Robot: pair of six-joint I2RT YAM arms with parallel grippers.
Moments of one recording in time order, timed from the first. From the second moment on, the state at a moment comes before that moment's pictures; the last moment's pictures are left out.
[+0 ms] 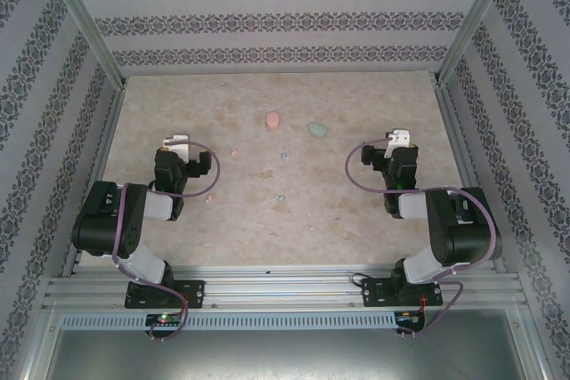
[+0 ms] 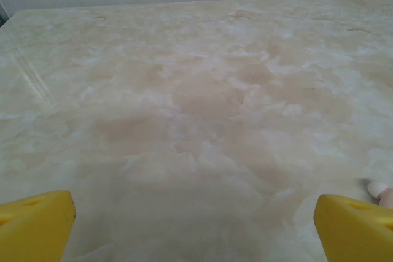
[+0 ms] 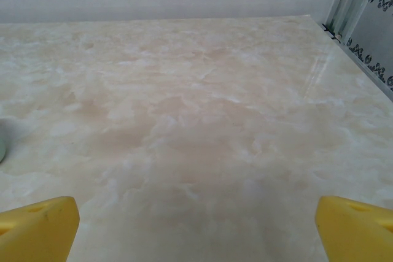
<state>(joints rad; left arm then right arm) -0.02 1.61 0.40 0.86 -0.06 0.00 0.03 1.53 0.40 0.81 0.11 0.05</state>
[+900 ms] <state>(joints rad) -0.01 1.43 0.56 0.50 -0.06 -0.01 0.04 1.25 0.63 0.29 0.07 0.11</state>
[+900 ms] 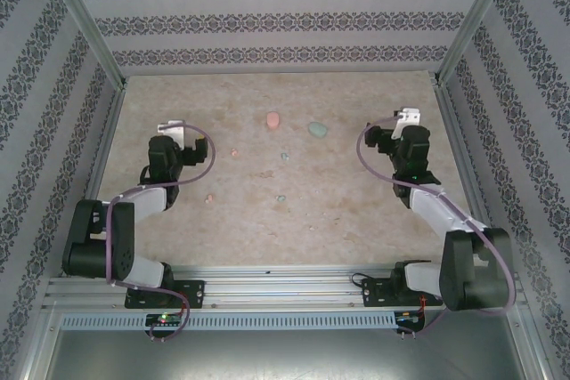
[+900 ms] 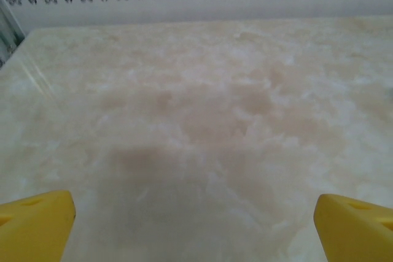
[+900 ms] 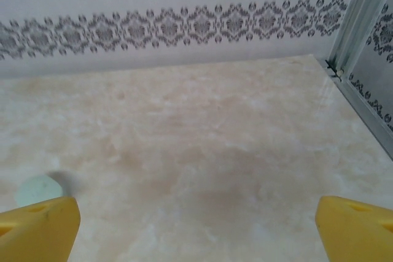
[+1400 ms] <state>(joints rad) -0.21 1.84 1.26 -0.01 0.08 -0.24 0.13 1.34 0.84 -0.20 -0.02 0.37</state>
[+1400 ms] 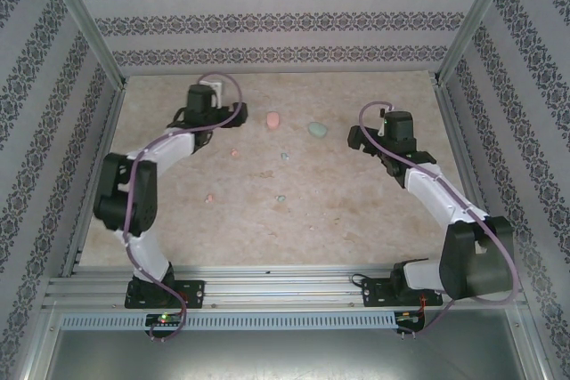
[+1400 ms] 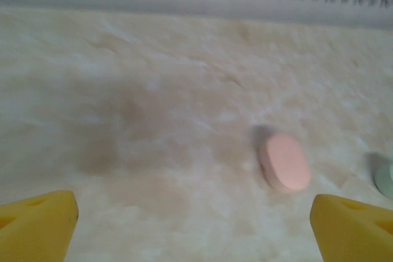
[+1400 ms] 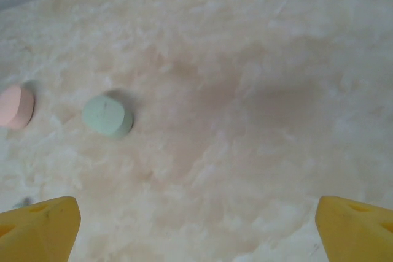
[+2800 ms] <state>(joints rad) -0.42 2.54 2.19 -0.67 -0.09 -0.22 0.16 1.46 0.92 -0.29 -0.17 0.45</state>
